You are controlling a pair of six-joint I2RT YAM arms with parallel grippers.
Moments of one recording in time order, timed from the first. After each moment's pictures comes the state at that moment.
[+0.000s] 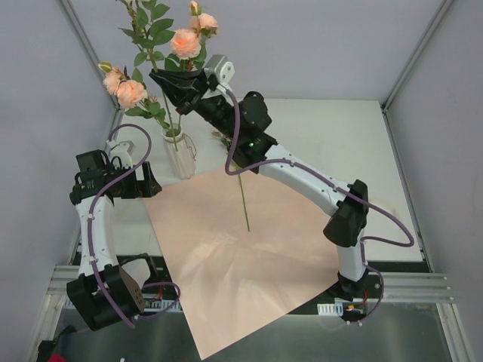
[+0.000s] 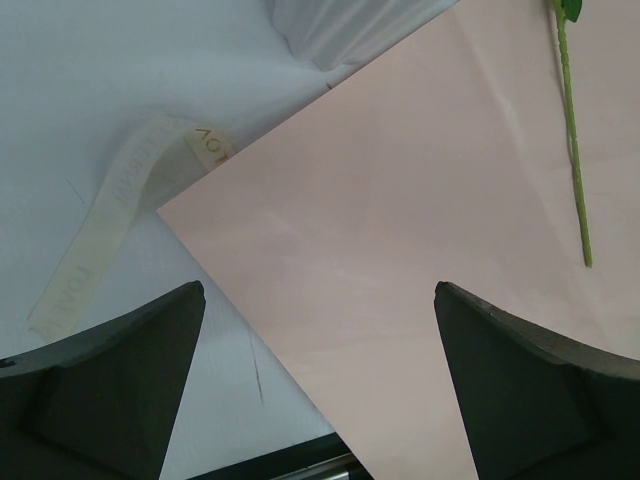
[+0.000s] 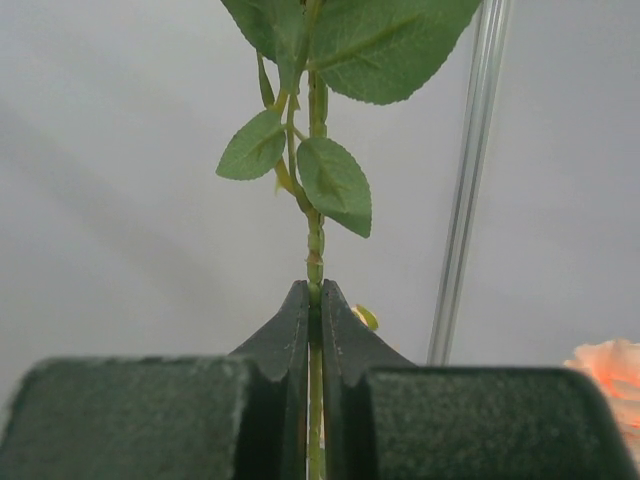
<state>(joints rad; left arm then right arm) 0.39 1.02 0.88 -0.79 0.59 0.17 1.01 1.94 2.03 0.63 -0.17 0.03</state>
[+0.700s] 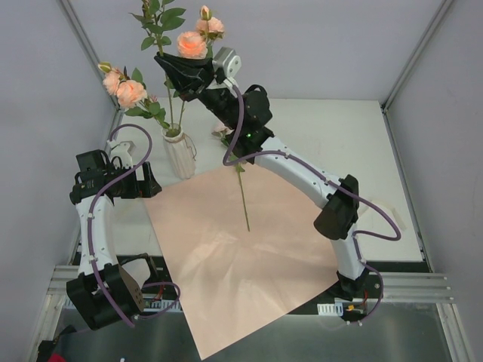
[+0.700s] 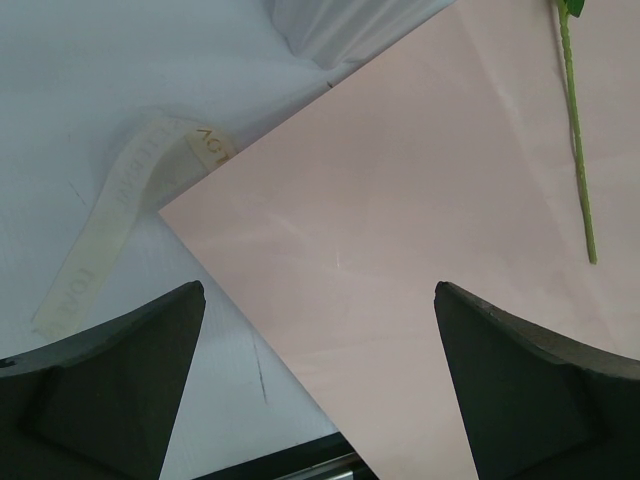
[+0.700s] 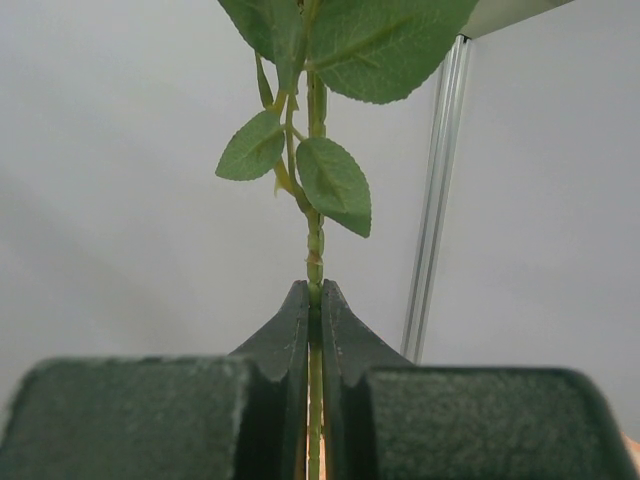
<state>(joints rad) 0.39 1.02 0.88 -0.79 0.59 0.19 0.95 2.06 2.15 0.73 -0.20 0.01</state>
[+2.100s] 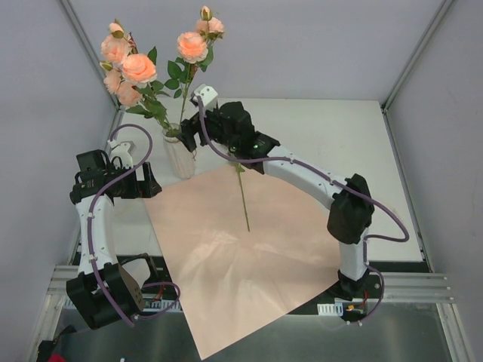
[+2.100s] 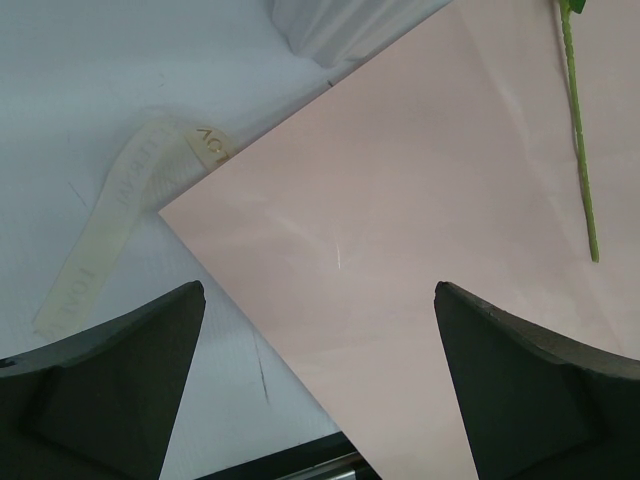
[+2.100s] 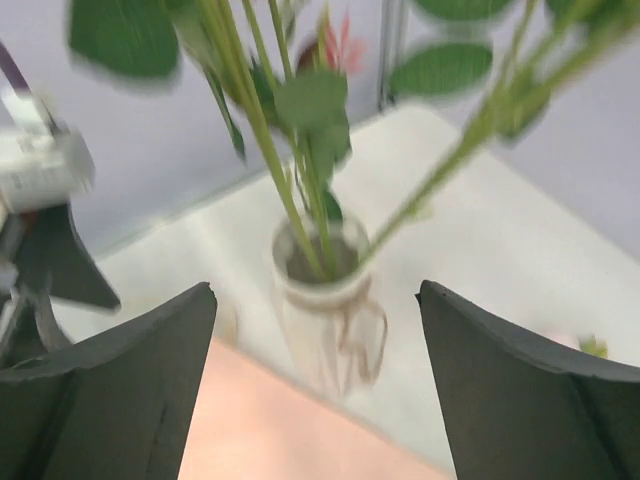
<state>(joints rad) 0.39 1.03 0.88 -0.79 0.59 0.20 0.92 1.99 1.88 0.08 -0.11 0.05</state>
